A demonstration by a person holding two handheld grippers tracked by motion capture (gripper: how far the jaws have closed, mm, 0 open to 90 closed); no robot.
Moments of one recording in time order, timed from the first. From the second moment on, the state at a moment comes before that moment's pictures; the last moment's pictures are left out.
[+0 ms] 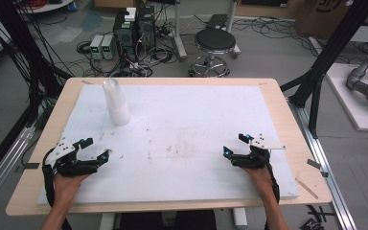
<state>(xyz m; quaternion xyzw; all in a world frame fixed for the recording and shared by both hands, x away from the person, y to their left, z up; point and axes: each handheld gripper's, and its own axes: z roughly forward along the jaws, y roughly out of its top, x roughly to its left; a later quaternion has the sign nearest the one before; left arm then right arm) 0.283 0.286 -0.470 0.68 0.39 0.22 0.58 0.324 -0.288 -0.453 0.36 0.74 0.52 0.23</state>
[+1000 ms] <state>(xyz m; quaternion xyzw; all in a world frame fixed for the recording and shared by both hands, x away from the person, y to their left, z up) 0.351 0.311 -0.353 0.70 0.33 0.23 0.59 0.325 -0.288 -0.453 0.35 0.74 0.52 0.22</state>
